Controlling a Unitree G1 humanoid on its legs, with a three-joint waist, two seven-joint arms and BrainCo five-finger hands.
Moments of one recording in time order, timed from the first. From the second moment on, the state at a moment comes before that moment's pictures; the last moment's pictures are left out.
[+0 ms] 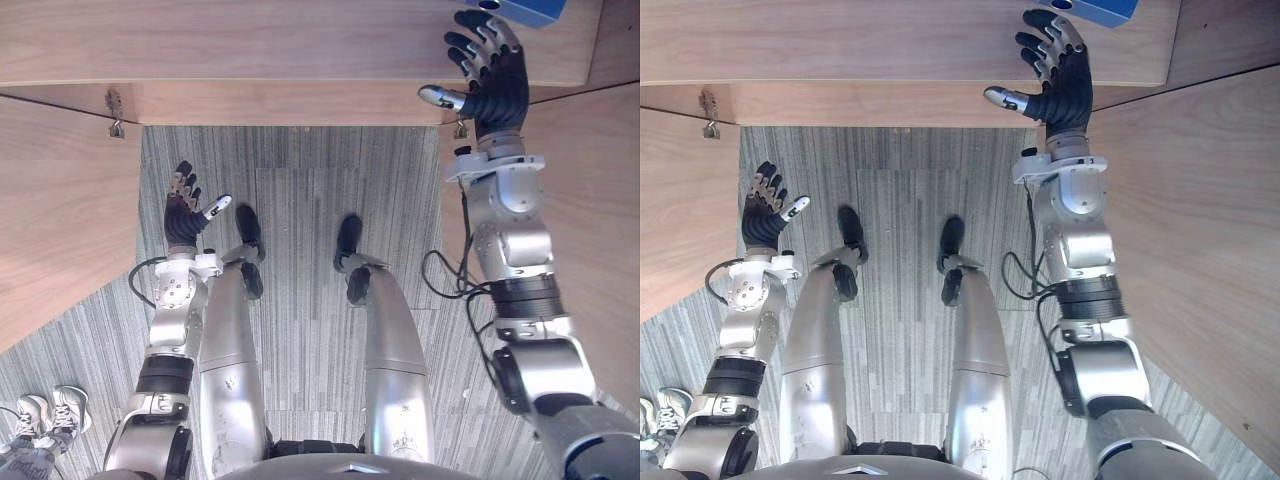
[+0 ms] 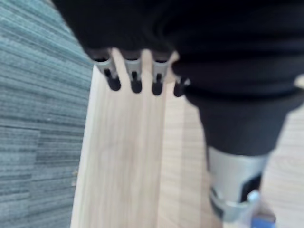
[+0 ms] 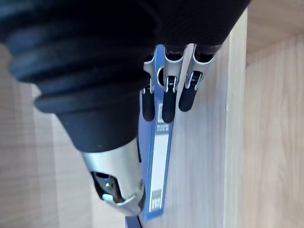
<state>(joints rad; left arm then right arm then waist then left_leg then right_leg) -0.32 0.15 0.09 0.25 -0.26 -0.22 0.13 -0.72 -0.39 -0.05 0.12 0.33 -0.19 -0.16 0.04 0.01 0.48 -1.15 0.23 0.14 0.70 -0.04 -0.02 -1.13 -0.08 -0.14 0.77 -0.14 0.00</state>
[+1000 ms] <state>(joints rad) -0.33 0.10 0.07 0.34 -0.23 -0.24 0.19 -1.04 -0.34 -0.08 0.34 0.07 -0.19 -0.42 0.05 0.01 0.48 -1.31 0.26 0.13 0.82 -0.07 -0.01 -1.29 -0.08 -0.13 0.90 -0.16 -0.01</state>
